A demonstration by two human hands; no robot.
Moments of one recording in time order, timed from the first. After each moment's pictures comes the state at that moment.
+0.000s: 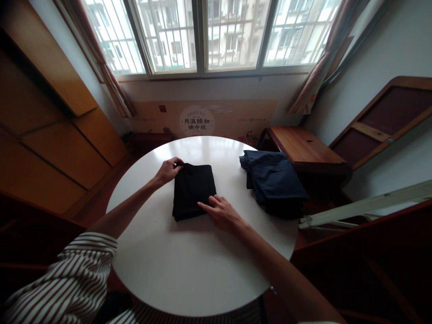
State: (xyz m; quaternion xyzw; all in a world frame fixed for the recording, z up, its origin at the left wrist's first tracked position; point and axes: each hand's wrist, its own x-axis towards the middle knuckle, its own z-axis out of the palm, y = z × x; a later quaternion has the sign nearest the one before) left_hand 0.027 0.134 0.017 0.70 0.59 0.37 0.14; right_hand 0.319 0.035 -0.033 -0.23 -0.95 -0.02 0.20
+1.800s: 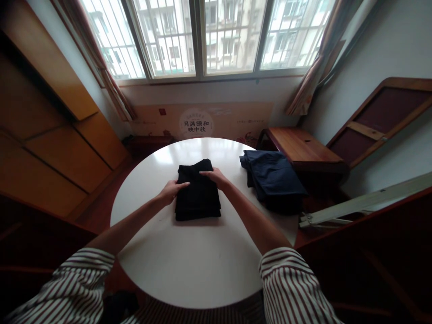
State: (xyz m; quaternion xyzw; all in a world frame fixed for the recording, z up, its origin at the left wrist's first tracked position) left_hand 0.057 0.063 -0.006 0.39 0.56 0.48 0.55; right_hand 0.260 0.129 0.021 -0.46 -0.52 0.63 0.36
